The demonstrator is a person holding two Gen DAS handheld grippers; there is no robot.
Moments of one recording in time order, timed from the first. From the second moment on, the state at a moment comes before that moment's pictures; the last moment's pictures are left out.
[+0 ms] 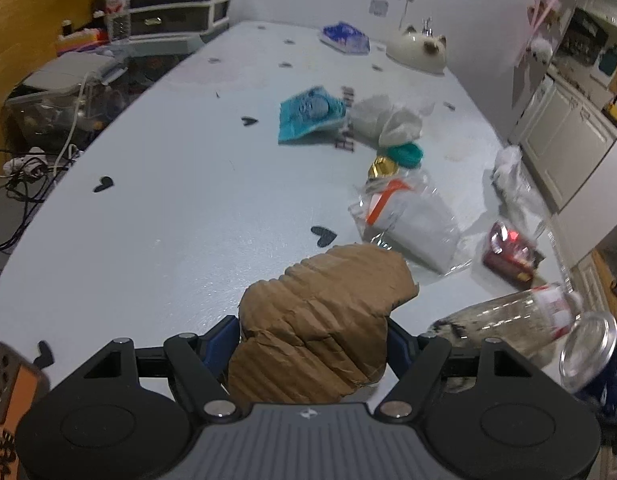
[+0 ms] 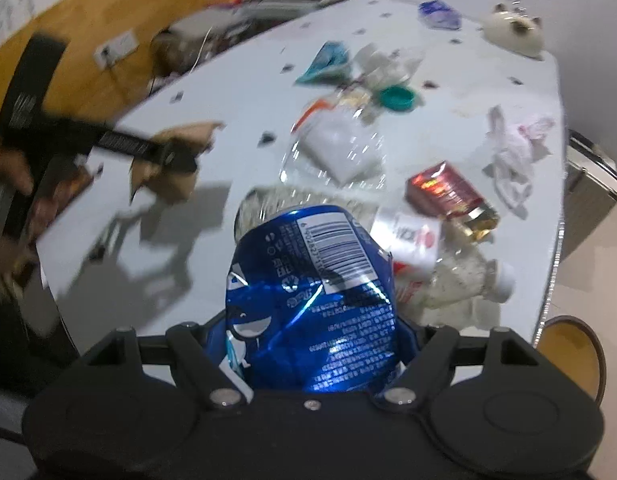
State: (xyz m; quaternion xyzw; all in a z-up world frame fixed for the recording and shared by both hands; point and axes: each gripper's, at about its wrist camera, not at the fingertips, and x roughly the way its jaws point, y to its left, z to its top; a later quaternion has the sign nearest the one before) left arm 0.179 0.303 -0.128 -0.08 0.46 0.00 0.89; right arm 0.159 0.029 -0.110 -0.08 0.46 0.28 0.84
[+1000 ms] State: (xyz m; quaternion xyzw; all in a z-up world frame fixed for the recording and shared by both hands) left arm 0.162 0.100 -0.028 -0.06 0.36 -0.01 0.93; right arm 0.186 -0.158 -0.046 0.07 0.37 0.14 0.92
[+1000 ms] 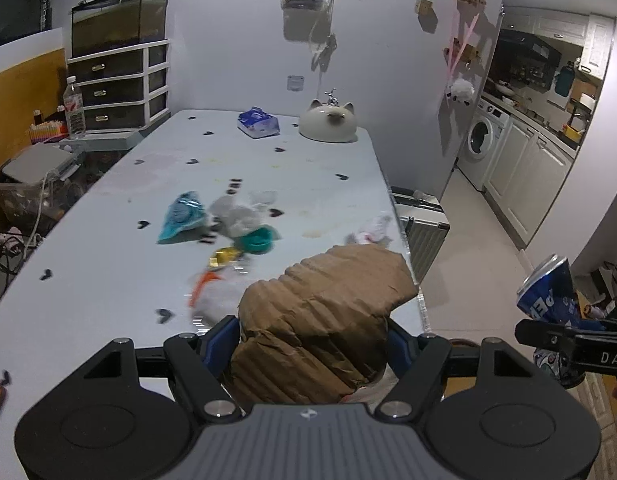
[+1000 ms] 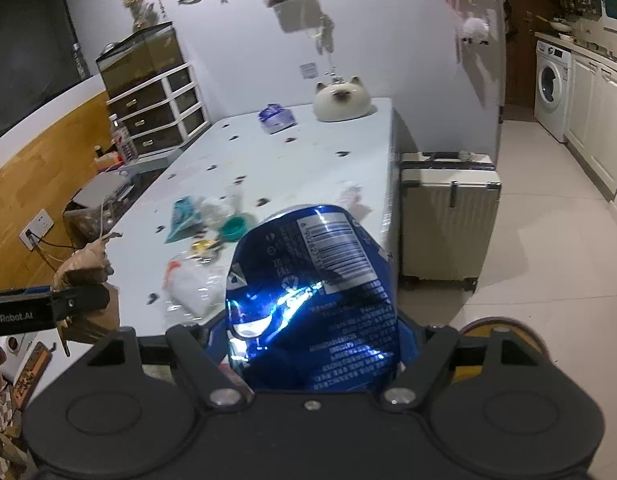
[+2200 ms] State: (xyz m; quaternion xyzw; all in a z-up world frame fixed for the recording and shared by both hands) left arm 0.354 -0.237 -0.239 -0.07 0.57 -0.13 0.80; right arm 0.317 -0.455 -0.243 0.19 0.51 0.04 0.83
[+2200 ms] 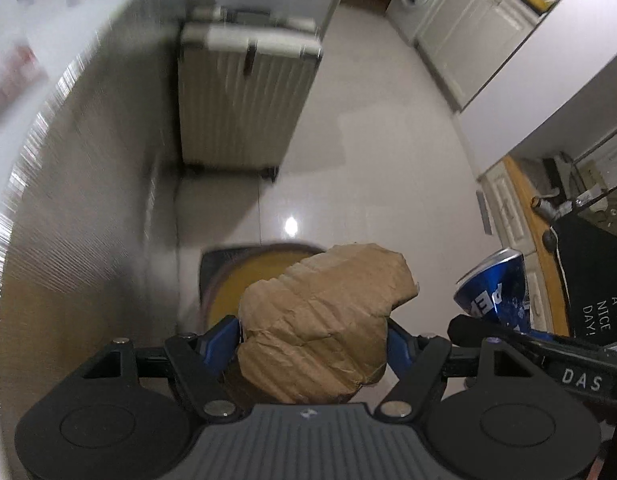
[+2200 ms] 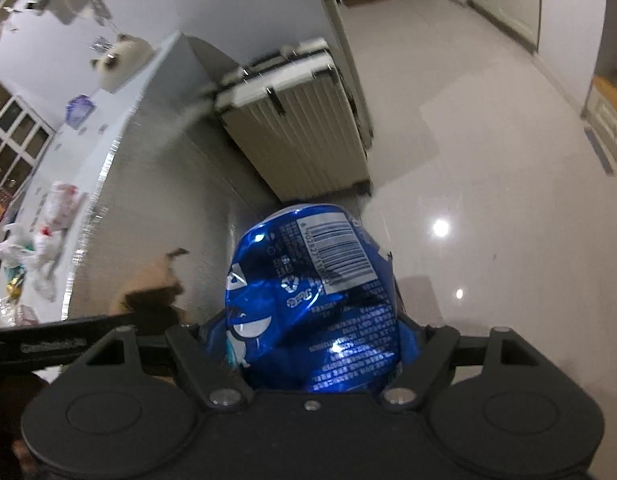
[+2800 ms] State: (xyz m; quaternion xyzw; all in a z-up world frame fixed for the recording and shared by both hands) left arm 0.411 -0.238 -0.406 -0.12 0.65 -0.05 0.75; right arm 0.380 -0.454 -0.437 0.33 0.61 0.02 0.72
